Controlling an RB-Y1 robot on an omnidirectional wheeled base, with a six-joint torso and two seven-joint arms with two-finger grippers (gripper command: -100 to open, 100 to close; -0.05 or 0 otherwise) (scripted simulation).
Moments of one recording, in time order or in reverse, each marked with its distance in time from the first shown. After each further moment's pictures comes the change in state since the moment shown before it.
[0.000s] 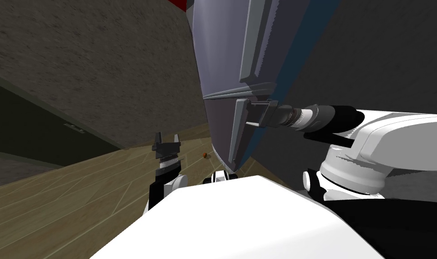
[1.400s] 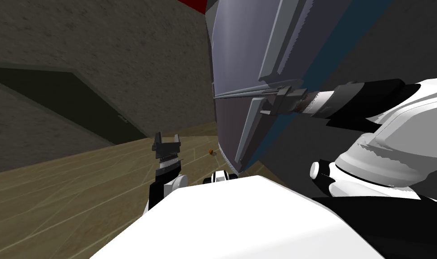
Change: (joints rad) left arm 0.000 0.000 0.000 0.000 0.000 0.000 0.000; right arm -0.100 -0.154 -0.097 0.056 0.312 -0.098 0.052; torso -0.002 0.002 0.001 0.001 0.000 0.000
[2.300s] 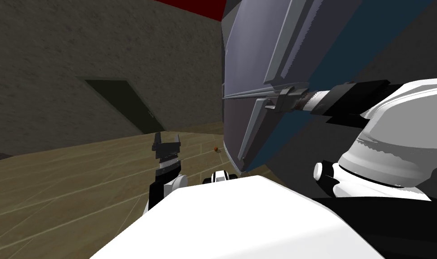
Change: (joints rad) left arm 0.001 0.000 0.000 0.000 0.000 0.000 0.000; right arm 0.019 -0.023 0.004 0.102 0.139 0.016 0.043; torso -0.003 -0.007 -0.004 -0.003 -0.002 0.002
